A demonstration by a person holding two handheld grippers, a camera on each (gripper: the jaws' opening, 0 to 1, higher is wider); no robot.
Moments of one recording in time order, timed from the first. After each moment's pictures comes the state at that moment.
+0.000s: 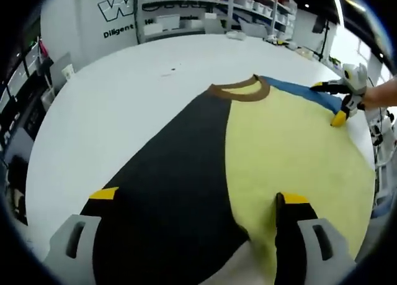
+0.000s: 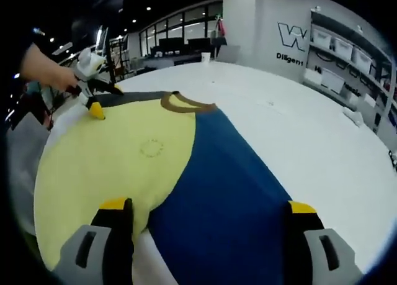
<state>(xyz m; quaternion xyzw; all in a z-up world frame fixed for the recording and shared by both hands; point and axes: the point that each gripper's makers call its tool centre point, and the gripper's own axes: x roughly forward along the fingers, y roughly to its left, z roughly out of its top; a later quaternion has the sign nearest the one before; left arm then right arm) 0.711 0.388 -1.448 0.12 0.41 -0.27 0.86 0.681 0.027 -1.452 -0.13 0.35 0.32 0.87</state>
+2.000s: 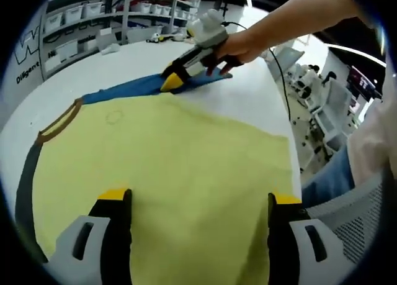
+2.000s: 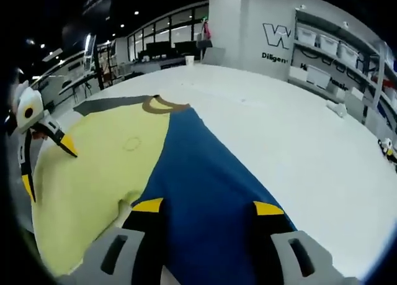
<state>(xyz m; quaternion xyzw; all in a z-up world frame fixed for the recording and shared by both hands) 0.520 0.188 -1.437 0.15 0.37 -0.55 0.73 0.684 -0.019 -1.444 -0.13 0.35 0.28 0.89</state>
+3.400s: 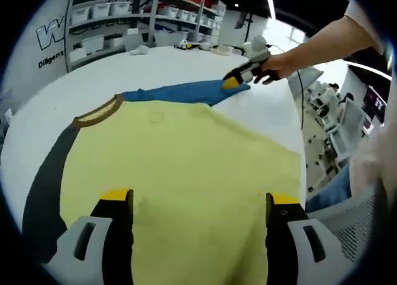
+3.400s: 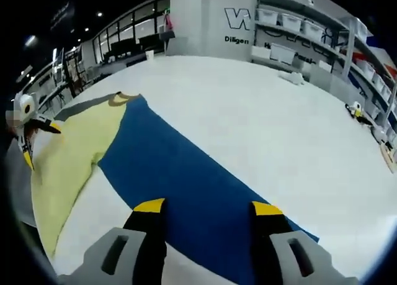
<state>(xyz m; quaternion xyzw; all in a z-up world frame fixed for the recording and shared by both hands) 0.571 0.254 -1.401 0.11 0.35 -0.46 0.81 0.647 -0.102 -1.418 -0.08 0.36 0.19 0.91</state>
